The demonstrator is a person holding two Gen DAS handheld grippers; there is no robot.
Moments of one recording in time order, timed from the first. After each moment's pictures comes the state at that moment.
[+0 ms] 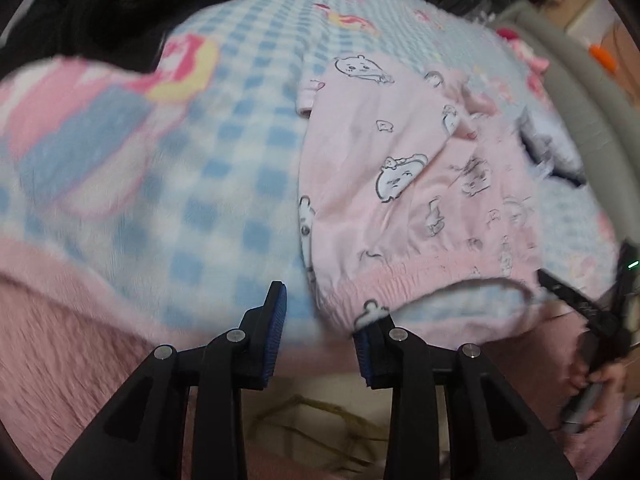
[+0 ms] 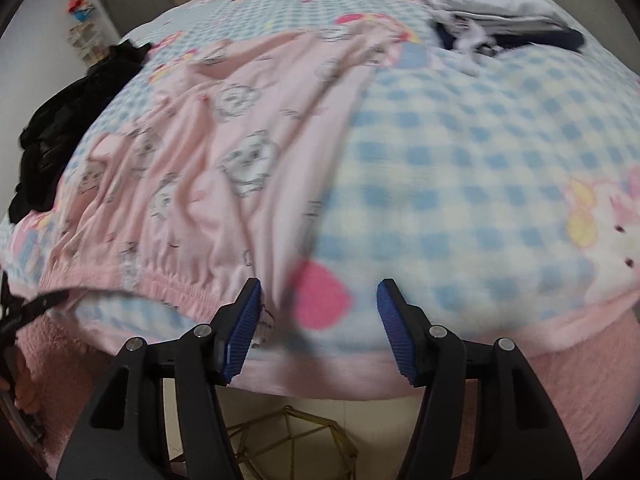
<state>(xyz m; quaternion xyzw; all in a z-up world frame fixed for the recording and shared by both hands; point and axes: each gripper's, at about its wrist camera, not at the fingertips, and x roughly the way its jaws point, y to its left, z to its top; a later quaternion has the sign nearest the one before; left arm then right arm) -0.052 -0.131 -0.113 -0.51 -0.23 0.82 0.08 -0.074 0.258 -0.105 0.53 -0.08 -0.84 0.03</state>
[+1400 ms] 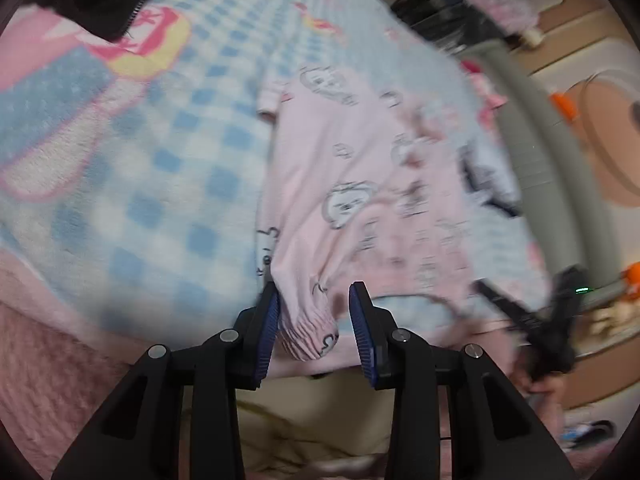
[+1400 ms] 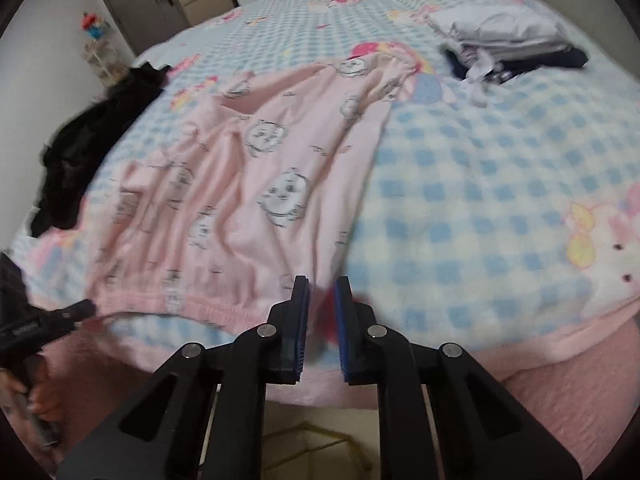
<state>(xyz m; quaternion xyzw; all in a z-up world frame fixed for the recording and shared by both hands) -0.056 -0.129 -0.126 -0.49 -0.34 0.78 0.16 -0.080 0.240 -0.098 0.51 -0.11 -0.85 0.10</state>
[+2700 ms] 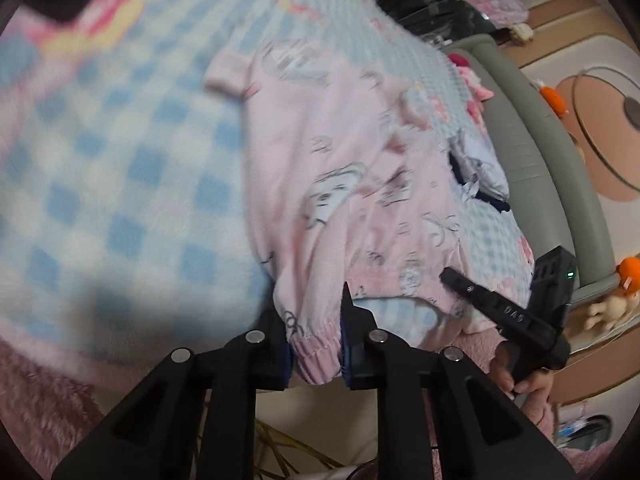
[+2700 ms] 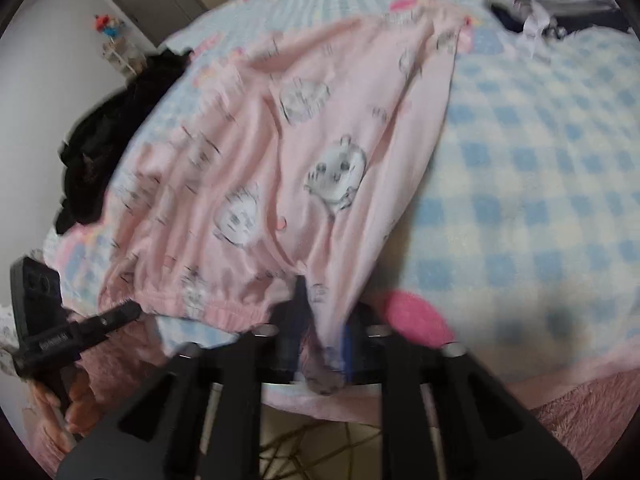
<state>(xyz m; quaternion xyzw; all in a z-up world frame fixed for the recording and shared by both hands) -0.059 -0.094 -0.121 -0.48 -0.29 0.81 0.17 -0.094 0.221 -0.109 0.50 -0.13 -0.84 0.13</state>
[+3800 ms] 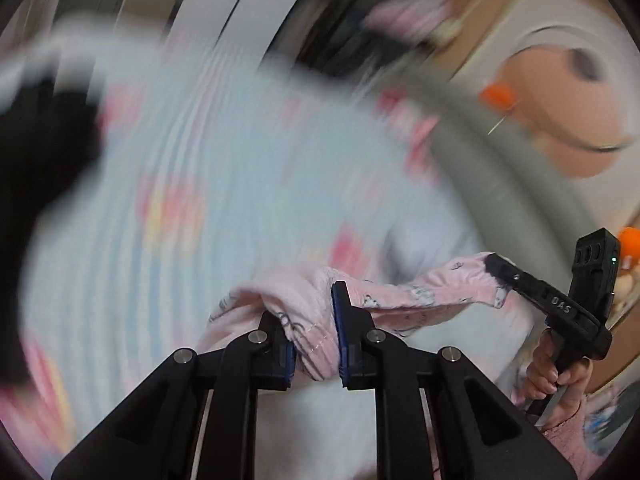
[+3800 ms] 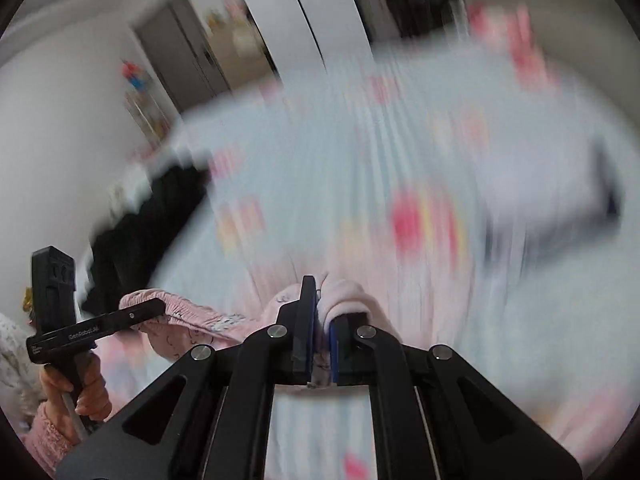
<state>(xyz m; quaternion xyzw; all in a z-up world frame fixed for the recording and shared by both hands) -0.212 -0.048 0.145 -0.29 -0.18 0.91 0.24 -0.199 0.263 0.110 0.32 -0.10 -0.93 0.14</state>
